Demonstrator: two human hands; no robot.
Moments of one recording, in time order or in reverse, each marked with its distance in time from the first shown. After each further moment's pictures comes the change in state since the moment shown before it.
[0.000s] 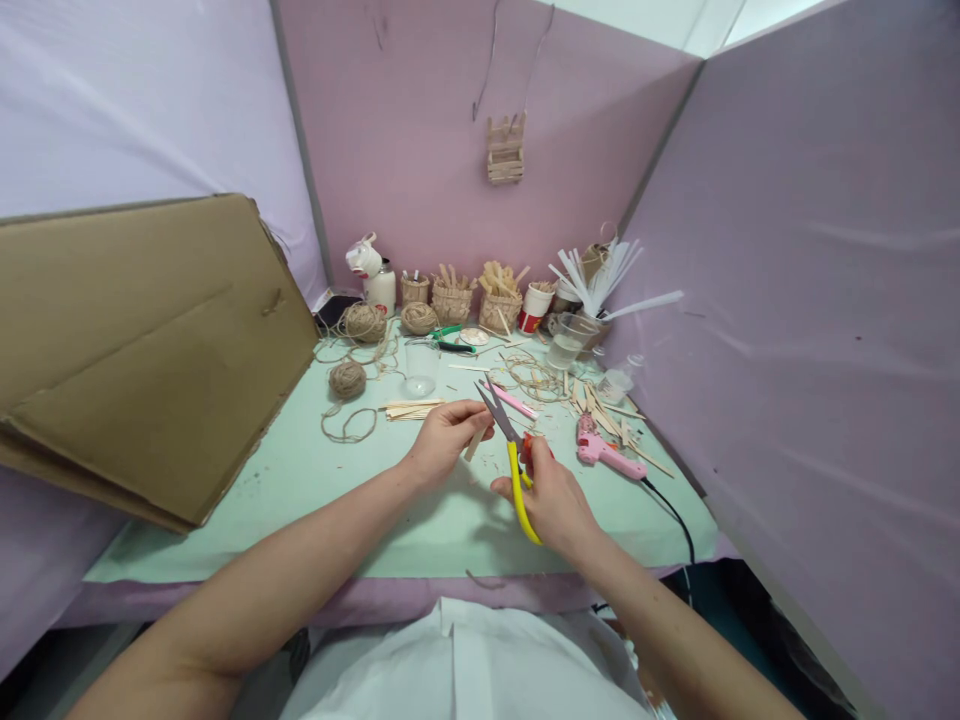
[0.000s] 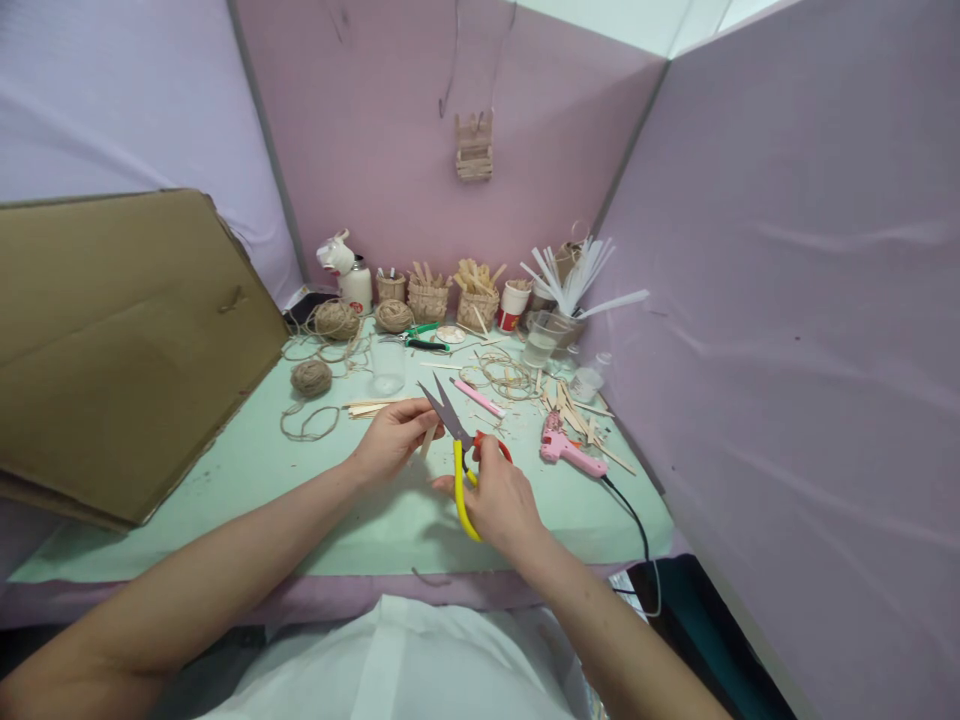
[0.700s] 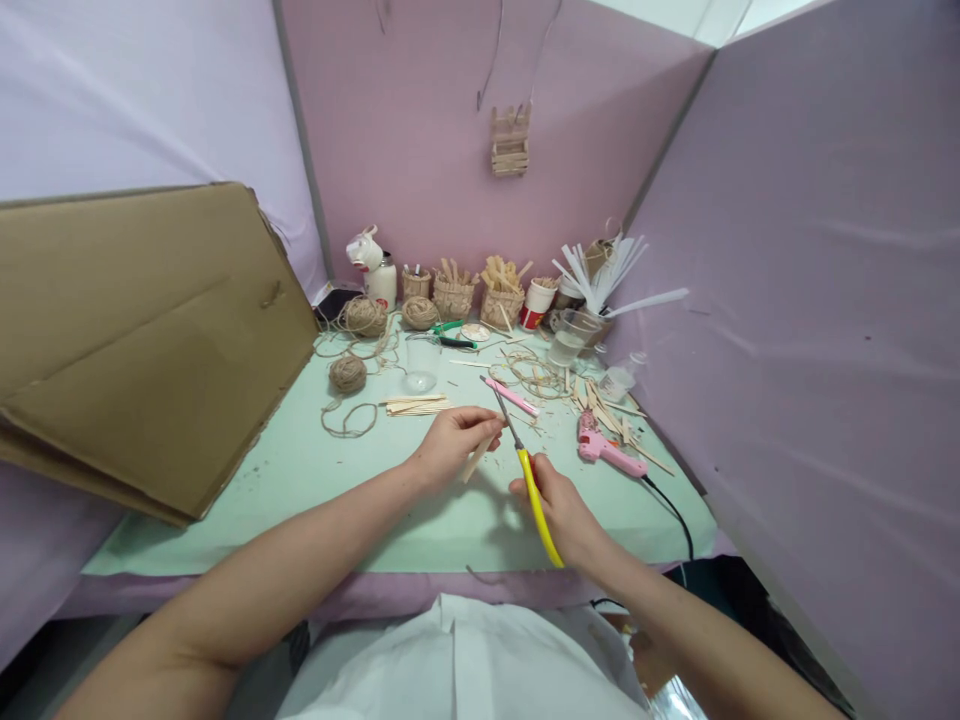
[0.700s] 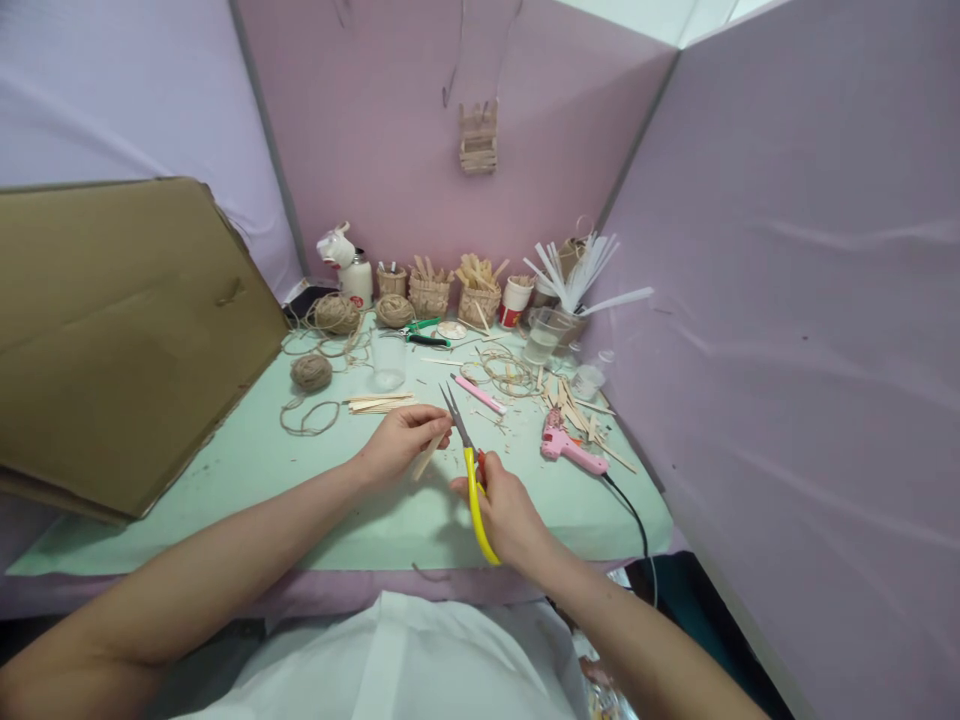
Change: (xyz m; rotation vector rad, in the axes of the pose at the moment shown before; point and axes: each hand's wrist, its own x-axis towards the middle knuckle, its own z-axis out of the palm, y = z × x) left_hand -0.003 -0.006 0.004 0.042 -0.012 -0.124; right_hand -0.012 0.010 0.000 0.324 -0.129 0.027
